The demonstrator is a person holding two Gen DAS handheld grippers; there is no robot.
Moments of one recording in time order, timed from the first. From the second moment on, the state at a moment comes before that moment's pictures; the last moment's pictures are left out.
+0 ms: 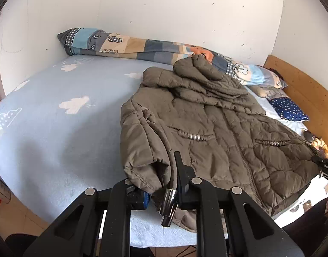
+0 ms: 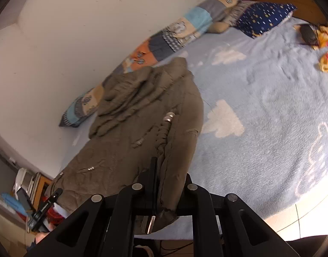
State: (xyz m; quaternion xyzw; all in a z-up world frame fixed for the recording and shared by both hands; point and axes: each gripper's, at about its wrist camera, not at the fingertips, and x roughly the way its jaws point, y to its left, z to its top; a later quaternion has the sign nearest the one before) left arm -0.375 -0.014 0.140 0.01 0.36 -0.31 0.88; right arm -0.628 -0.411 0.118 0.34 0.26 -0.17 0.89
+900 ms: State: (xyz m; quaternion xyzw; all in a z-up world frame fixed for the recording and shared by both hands) left arm -0.370 -0.006 0.242 -0.03 0.29 -0.34 0.89; right arm -0.641 -0.407 0.211 0.34 0.19 -0.14 0.91
